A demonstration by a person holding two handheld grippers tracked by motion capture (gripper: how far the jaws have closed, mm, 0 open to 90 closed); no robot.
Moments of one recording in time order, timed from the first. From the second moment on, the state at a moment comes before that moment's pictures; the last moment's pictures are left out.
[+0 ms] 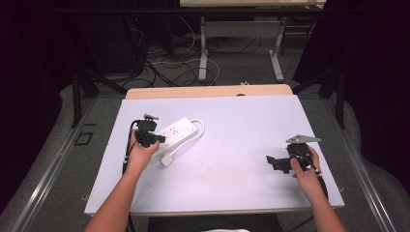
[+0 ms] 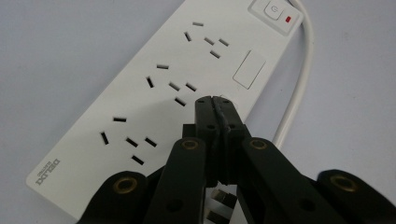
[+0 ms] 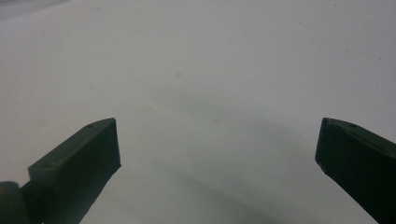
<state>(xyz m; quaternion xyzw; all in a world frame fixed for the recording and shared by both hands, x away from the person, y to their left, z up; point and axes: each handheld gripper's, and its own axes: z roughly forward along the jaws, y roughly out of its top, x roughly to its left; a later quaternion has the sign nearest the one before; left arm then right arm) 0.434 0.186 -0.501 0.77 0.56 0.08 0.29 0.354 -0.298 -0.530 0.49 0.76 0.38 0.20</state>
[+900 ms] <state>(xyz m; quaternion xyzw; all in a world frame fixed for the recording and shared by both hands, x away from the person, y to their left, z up) 0.423 0.196 -0.501 0.77 0.56 0.08 0.29 0.354 -0.298 -0.530 0.49 0.76 0.38 0.20</state>
